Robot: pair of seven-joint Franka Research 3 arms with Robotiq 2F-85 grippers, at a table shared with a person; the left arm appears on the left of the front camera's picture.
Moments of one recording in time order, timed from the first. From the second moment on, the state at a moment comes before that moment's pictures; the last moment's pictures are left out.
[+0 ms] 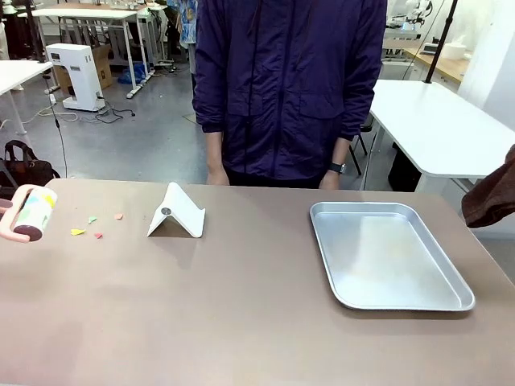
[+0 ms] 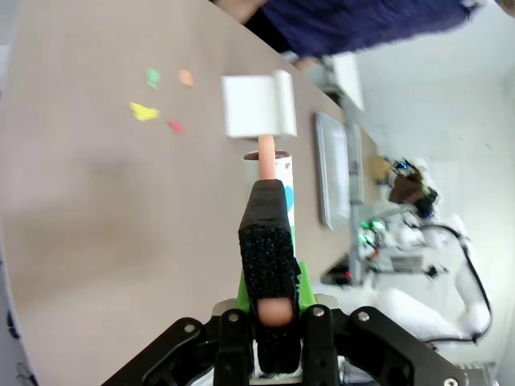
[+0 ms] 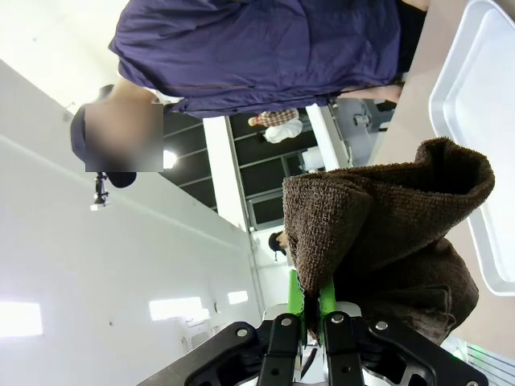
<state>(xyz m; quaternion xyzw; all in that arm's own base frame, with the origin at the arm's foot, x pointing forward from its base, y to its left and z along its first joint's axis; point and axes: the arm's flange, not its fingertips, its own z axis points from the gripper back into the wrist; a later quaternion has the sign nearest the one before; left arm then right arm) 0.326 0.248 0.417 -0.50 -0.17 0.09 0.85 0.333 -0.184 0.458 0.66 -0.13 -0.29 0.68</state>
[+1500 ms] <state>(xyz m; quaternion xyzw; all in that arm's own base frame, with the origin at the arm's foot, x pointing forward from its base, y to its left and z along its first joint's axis) 0.404 0.214 0.361 -0.34 -0.15 0.27 0.89 0.333 -0.184 0.458 0.66 -0.13 -0.29 0.68</state>
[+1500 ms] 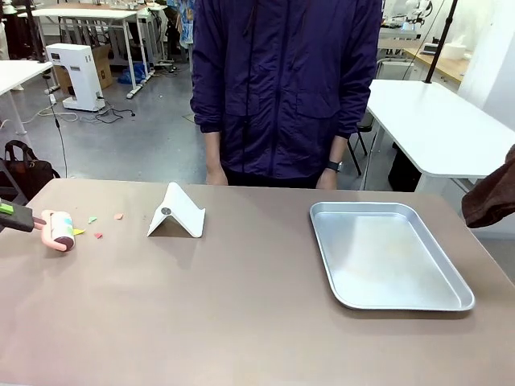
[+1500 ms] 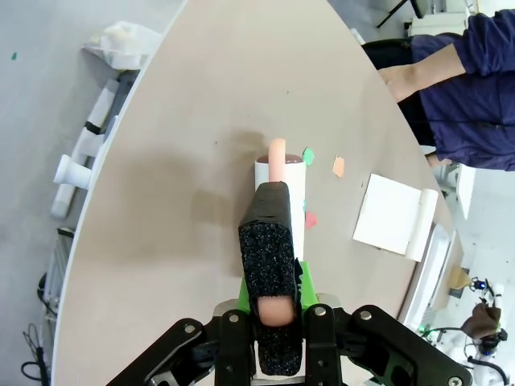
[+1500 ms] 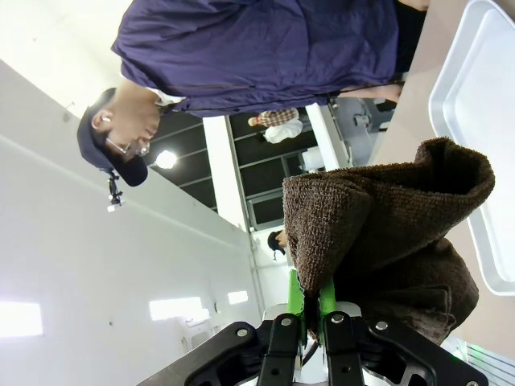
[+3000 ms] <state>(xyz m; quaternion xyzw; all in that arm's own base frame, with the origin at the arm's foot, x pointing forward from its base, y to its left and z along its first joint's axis) 0.483 0.081 0.363 -0.33 -0.12 0.19 0.92 0.333 -0.184 0.458 0.66 -0.13 -0.29 0.68</state>
